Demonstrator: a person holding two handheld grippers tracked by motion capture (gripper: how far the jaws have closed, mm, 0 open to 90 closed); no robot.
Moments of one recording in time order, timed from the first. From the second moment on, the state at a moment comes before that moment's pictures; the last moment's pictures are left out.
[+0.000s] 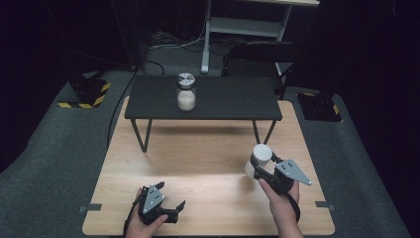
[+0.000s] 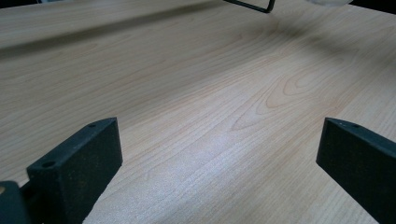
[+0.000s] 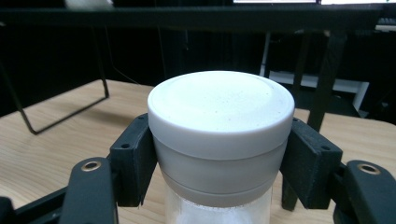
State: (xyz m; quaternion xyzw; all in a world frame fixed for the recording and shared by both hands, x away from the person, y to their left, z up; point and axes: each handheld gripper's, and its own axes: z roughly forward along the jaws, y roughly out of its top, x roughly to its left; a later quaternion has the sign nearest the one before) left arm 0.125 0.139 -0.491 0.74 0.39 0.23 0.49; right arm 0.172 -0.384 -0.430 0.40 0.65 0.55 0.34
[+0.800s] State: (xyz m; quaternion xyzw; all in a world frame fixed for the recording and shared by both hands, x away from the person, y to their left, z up) left arm 0.125 0.143 -0.493 0.74 0.39 0.22 0.50; right arm 0.150 -0.358 -0.351 0.36 0.64 0.58 0.34
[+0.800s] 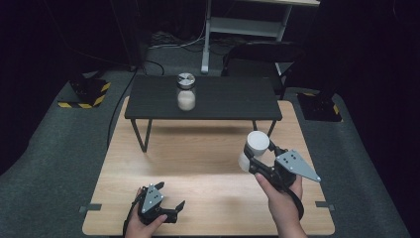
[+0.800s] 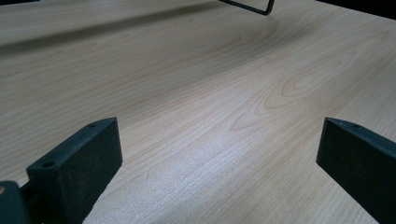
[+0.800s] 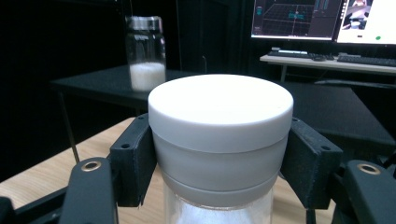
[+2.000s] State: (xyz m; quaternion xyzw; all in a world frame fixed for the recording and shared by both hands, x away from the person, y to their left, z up) left arm 0.126 0.145 -0.493 0.74 0.40 0.21 0.50; right arm 0.233 -0.305 -0.267 0.37 0.63 0.58 0.36
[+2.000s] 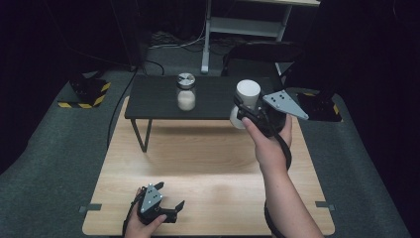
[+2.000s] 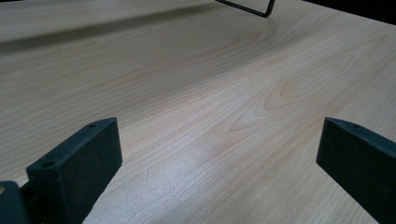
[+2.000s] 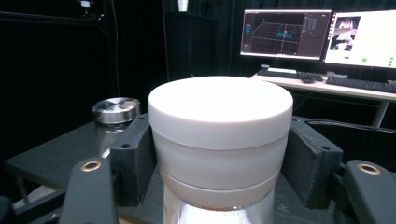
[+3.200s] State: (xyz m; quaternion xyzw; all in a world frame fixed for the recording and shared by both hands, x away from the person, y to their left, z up) left arm 0.126 0.149 -0.494 0.73 0.40 0.21 0.51; right arm 0.304 -0.272 -0.276 0.40 0.63 0.55 0.38
